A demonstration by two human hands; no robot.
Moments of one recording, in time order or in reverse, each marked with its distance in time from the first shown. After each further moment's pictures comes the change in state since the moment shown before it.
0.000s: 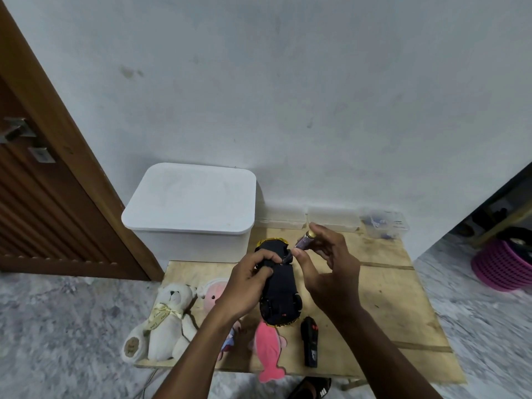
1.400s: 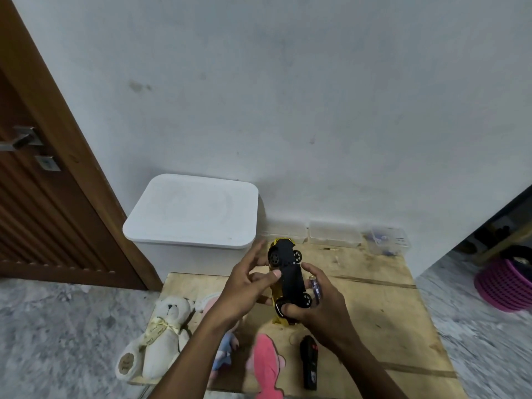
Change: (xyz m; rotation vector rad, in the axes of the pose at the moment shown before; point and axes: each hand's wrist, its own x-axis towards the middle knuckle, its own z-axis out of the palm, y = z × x) left_hand 0.011 0.015 -0.008 -0.191 0.009 -0.041; right_hand -0.026 0.012 -0.004 0.136 -0.457 0.735
